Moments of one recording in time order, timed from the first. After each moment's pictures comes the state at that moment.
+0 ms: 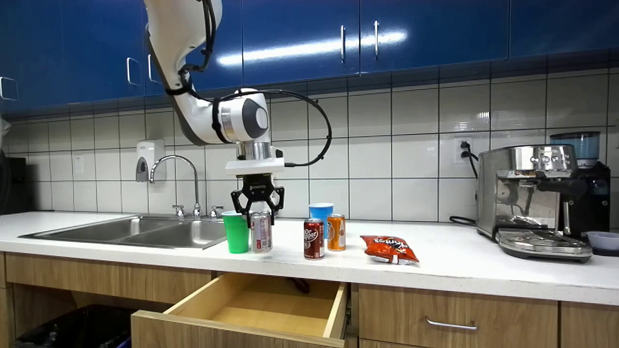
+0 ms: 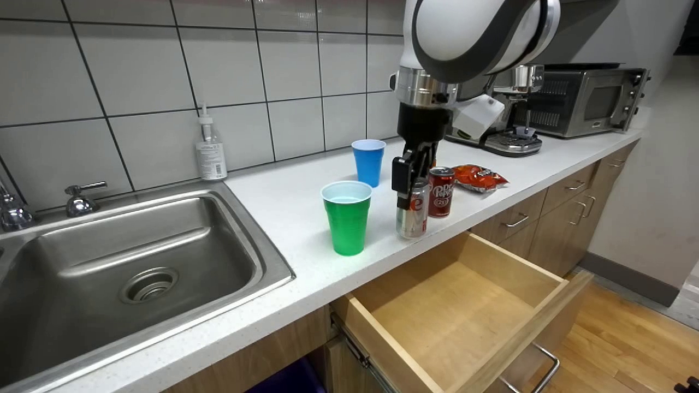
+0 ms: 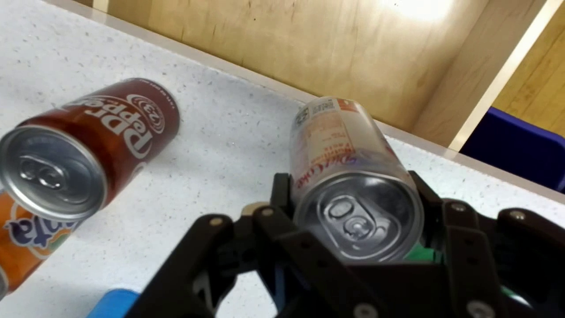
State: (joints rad) arm 0.00 0.23 0.03 -2.05 -0.07 2.39 -0.32
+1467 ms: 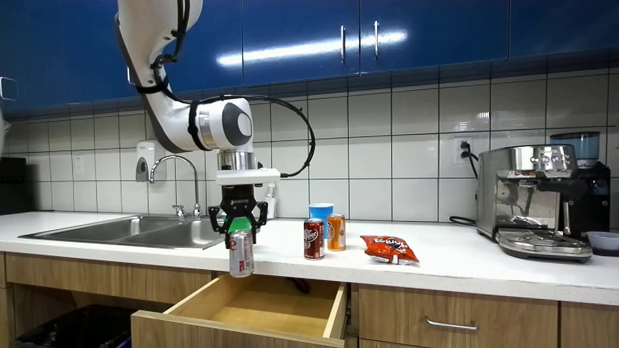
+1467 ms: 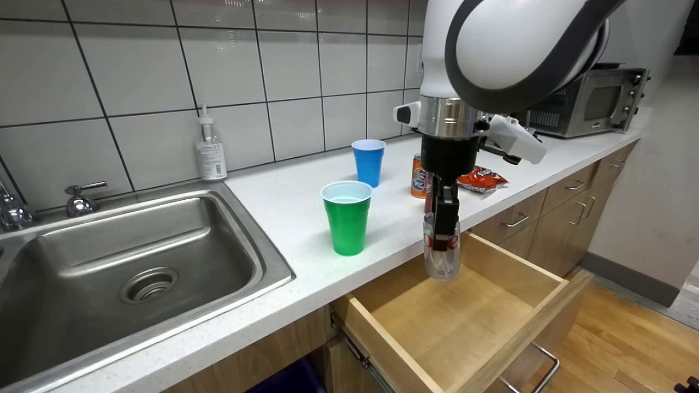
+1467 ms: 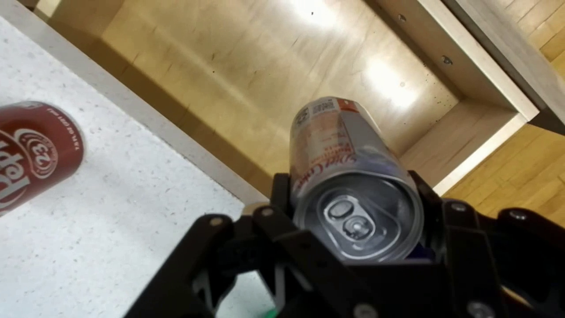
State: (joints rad) arm 0.01 0.13 0.06 -2.26 -0.07 2.39 -0.63
